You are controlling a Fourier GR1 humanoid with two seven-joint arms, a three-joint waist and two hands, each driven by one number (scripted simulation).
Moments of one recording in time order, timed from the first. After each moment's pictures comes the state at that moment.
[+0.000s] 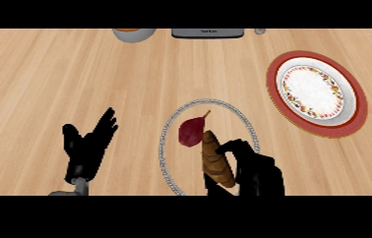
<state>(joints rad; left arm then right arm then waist) 0.02 0.14 -0.11 -1.42 0.15 0.09 0.21 0.02 -0.16 0.77 -1.92 1.27 -0.50 0.79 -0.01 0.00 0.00</state>
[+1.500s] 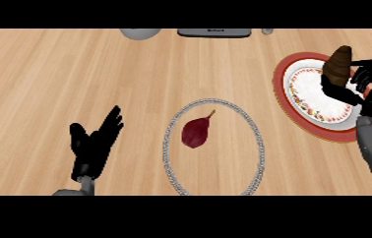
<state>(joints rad) 0.00 0.11 -0.12 -1.43 0.12 0.07 0.21 -0.44 -0.47 -0.13 -0.93 0.17 -0.69 -0.27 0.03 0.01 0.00</state>
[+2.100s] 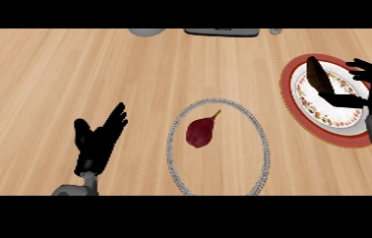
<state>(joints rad) -0.03 0.11 -0.12 -1.43 0.12 0.05 0.23 -0.64 -0.56 -0.14 -0.41 0.21 -0.42 -0.33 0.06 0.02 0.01</state>
